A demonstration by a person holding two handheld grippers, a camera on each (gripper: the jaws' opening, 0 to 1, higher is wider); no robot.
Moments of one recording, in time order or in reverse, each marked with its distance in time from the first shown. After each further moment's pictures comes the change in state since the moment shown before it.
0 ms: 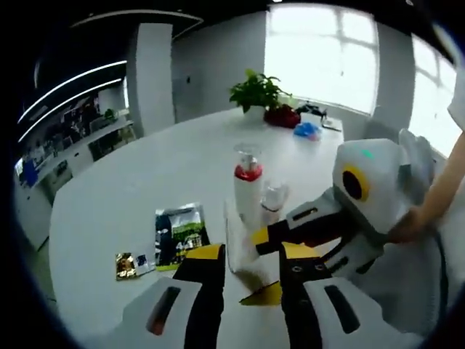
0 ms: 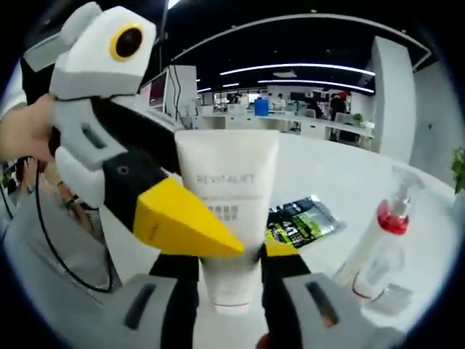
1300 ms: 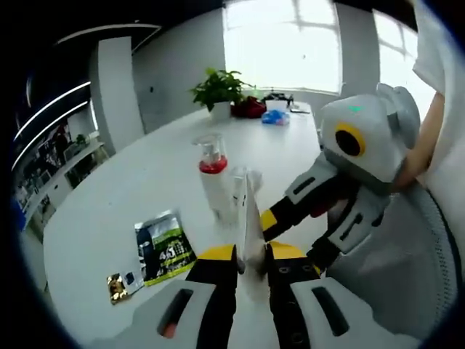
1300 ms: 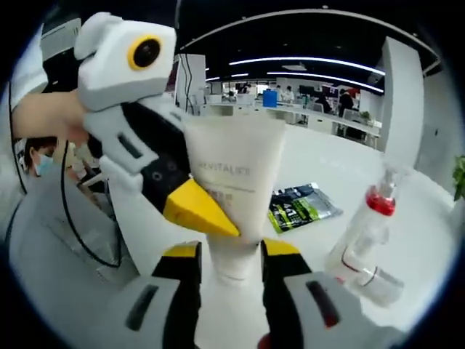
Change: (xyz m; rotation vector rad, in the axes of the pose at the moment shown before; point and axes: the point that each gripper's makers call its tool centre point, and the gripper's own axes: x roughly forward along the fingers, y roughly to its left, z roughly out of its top) left arm 0.009 -0.022 -0.015 0.179 0.021 -0.175; right arm -0.036 0.004 -0.021 -0.060 0.071 0.045
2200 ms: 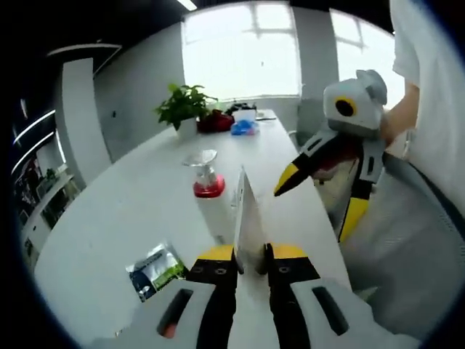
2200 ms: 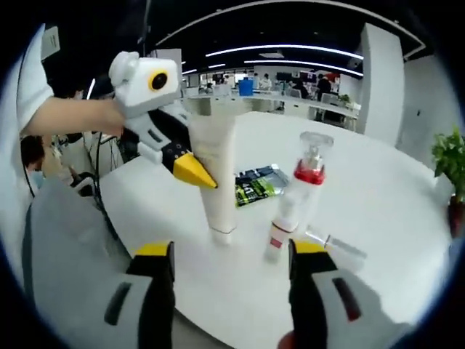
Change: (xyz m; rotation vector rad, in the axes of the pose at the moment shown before) left arm 0.035 0.027 0.025 0.162 -0.070 -0.196; right arm -0.060 -0.058 -0.021 0.123 0.060 -0.126
